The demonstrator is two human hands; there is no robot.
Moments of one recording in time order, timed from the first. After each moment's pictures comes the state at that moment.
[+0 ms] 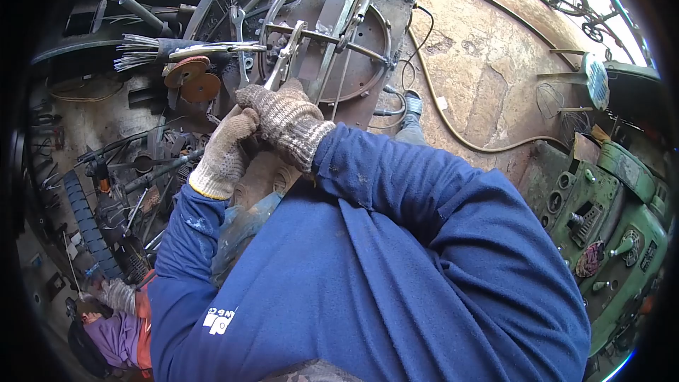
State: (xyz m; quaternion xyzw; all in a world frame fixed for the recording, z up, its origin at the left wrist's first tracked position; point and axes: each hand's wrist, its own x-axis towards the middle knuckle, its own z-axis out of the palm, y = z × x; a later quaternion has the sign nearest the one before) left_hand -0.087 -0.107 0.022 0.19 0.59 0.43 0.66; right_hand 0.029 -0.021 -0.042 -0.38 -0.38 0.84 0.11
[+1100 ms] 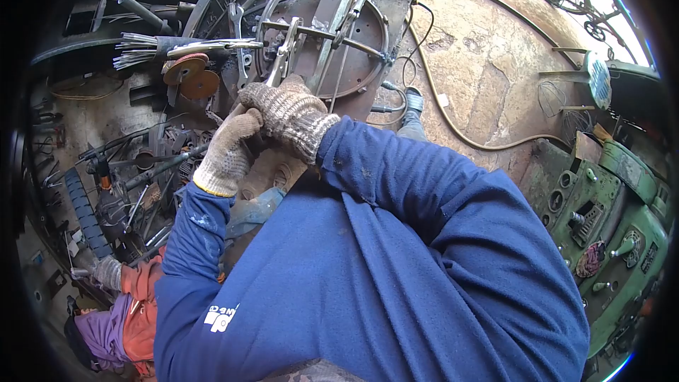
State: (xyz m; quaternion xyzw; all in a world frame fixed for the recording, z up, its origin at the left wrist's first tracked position) left_hand -0.079 -0.108 0.017 0.17 0.57 0.45 0.66; right_hand 0.056 -0.011 -0.019 -0.29 -0.69 0.66 0.10
